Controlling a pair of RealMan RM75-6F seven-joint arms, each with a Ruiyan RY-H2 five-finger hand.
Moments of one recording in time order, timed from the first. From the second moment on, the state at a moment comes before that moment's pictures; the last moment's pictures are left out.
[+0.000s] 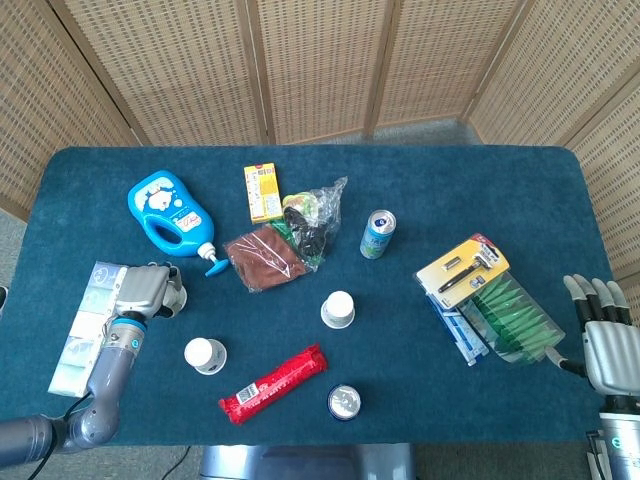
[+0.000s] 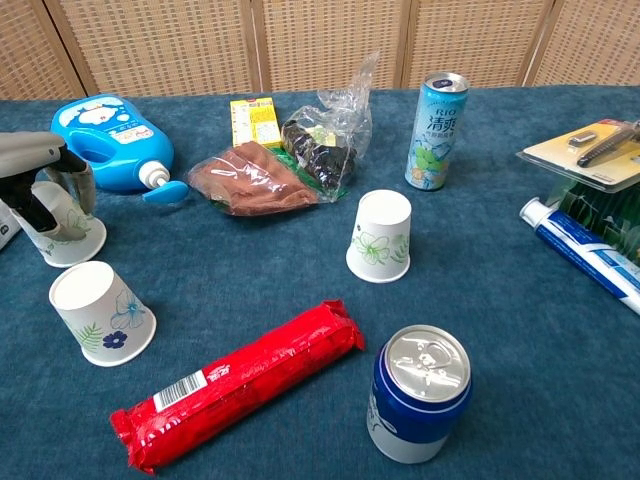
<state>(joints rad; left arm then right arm) -0.66 -1.42 -0.12 -1.63 0.71 1.11 0.58 0.09 -1.13 0.11 -1.60 -1.44 1.48 -0.06</state>
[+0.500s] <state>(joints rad) -0.64 -1.33 -0.17 -1.76 0.72 1.06 0.44 0.09 -1.13 0.11 -1.60 -1.44 1.48 -0.07</state>
